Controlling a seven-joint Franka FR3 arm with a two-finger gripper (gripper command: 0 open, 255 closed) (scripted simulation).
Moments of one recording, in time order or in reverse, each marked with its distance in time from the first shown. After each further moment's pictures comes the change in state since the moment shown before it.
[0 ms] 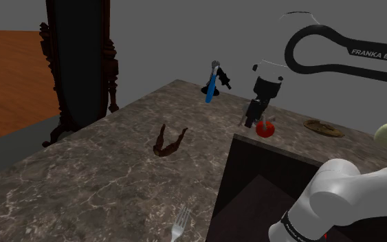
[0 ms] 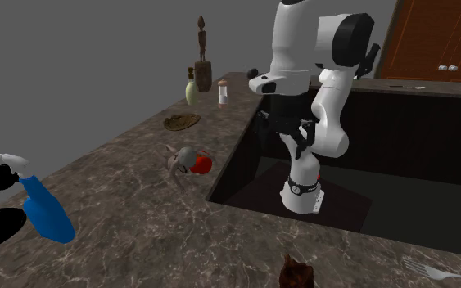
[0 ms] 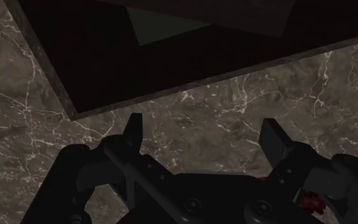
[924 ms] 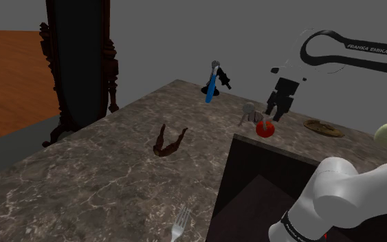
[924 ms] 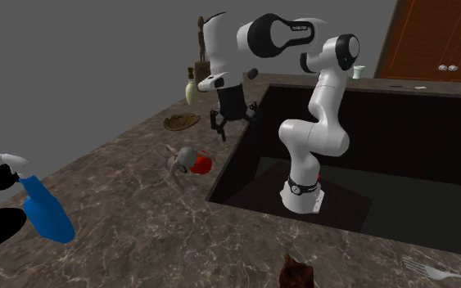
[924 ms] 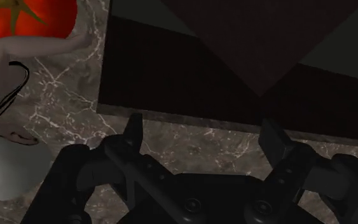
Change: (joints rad) arm 0.113 0.043 -0.543 0.077 -0.167 -0.058 -0.816
